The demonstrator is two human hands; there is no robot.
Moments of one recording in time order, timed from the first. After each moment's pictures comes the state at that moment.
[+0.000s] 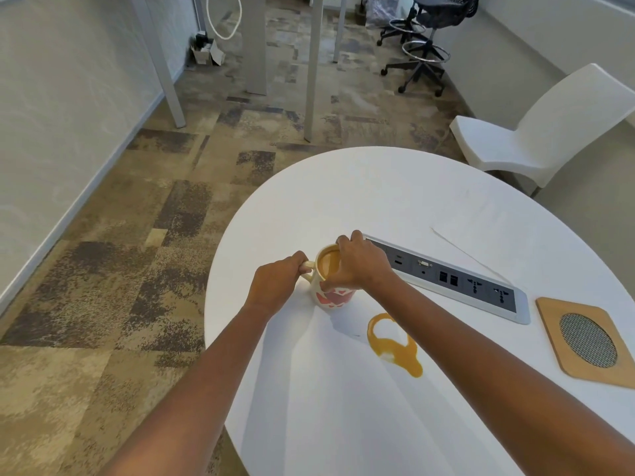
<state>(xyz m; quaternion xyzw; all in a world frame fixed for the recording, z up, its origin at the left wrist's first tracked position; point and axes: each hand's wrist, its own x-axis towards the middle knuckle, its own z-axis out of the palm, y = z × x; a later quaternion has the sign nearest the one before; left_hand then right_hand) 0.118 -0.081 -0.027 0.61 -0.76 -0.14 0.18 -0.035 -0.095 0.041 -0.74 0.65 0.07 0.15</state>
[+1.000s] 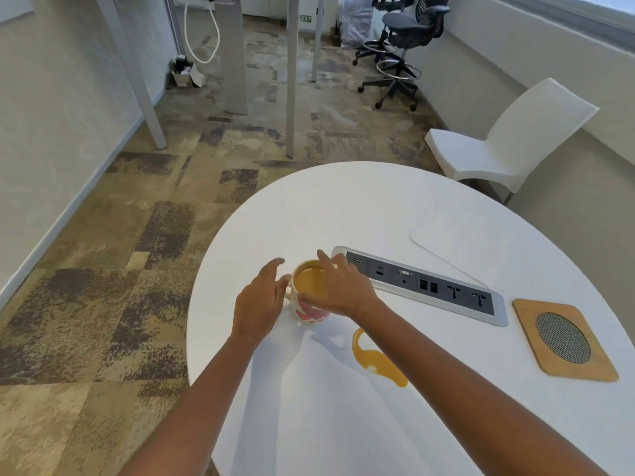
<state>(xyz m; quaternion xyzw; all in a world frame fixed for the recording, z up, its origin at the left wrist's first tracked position) 0.108 -0.069 -0.025 0.63 -0.69 -0.18 0.31 -0.044 -0.079 0.031 -0.74 0.65 0.01 0.18</state>
